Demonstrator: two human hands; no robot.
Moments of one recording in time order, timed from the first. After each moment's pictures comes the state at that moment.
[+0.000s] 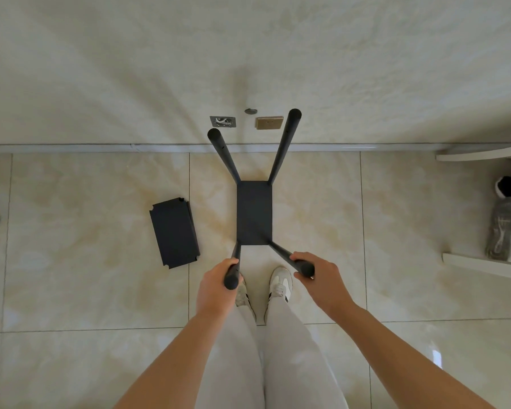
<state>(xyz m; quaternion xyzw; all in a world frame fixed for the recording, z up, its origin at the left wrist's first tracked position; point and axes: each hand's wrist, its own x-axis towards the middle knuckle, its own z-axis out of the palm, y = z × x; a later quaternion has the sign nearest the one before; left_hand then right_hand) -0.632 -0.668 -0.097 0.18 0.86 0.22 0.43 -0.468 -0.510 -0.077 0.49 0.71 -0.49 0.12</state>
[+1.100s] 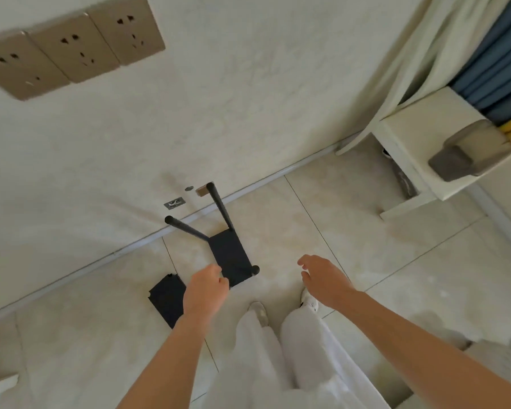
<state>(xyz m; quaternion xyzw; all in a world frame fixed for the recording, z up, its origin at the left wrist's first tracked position) -0.633 -0.610 0.092 0.40 0.83 0.04 0.37 -0.384 -0.526 0.116 0.57 0.72 -0.37 0.16</state>
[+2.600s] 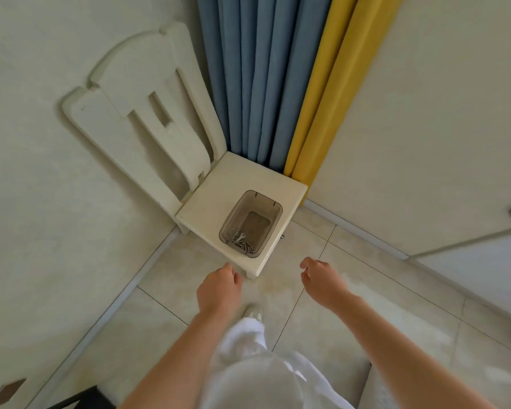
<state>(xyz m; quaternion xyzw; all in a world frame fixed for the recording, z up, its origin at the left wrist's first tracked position) 0.002 -0.179 0.151 0.67 0.69 -0.04 0.28 0.226 -0.231 0.153 0.78 0.52 -0.34 0.02</state>
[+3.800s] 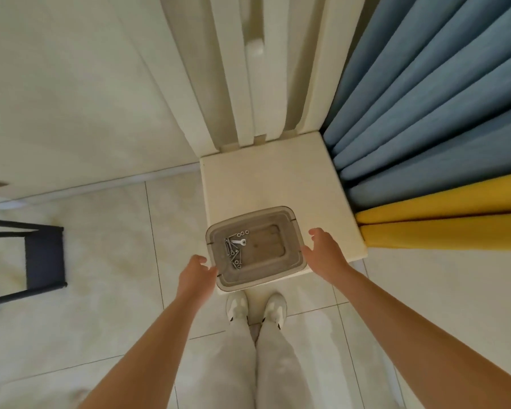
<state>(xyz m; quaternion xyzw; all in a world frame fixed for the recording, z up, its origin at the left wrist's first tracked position) 0.098 -0.064 -0.026 0.10 0.87 0.13 0.47 0.311 0.098 -0.031 0.60 0.66 -0.43 0.15</state>
